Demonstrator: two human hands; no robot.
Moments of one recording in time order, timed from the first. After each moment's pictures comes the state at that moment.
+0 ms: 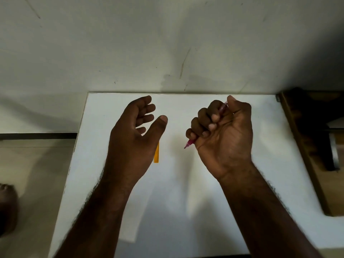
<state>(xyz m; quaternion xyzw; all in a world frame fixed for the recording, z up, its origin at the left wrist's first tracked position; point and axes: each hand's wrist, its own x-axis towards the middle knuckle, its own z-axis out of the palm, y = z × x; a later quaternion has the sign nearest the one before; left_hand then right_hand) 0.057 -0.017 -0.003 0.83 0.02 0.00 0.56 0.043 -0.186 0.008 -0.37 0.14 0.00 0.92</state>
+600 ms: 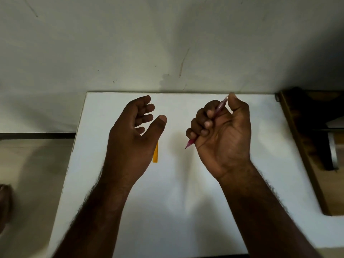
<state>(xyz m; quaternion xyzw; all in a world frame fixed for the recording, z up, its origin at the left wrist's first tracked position) 0.057 -0.018 -0.004 0.83 0.03 0.00 0.56 0.044 -0.186 0.007 -0.38 0.16 -0.01 0.91</state>
